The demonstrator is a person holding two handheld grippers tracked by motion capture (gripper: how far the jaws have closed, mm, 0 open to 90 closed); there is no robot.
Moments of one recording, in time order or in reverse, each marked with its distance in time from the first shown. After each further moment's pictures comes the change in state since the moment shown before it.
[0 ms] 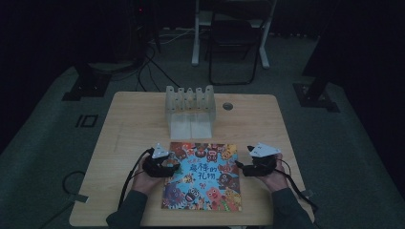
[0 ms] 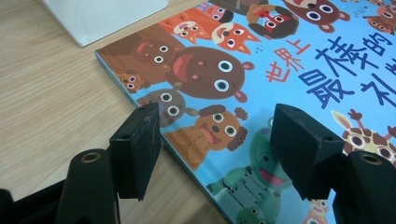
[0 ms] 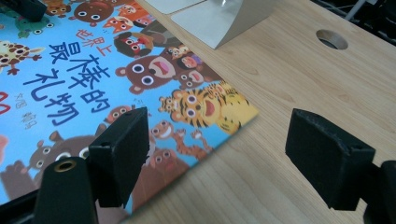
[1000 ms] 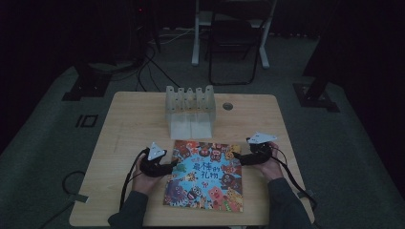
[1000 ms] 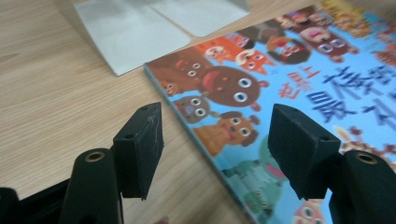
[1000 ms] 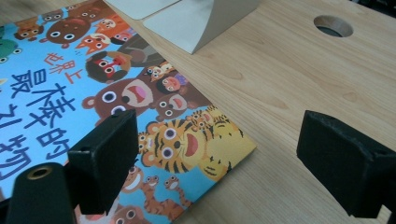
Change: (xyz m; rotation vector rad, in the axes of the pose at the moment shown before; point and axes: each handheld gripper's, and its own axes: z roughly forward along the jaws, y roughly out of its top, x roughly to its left) left arm -0.004 -0.001 -0.018 -0.119 0.064 -0.030; right arm -0.032 0.006 0.035 0.008 0.034 0.105
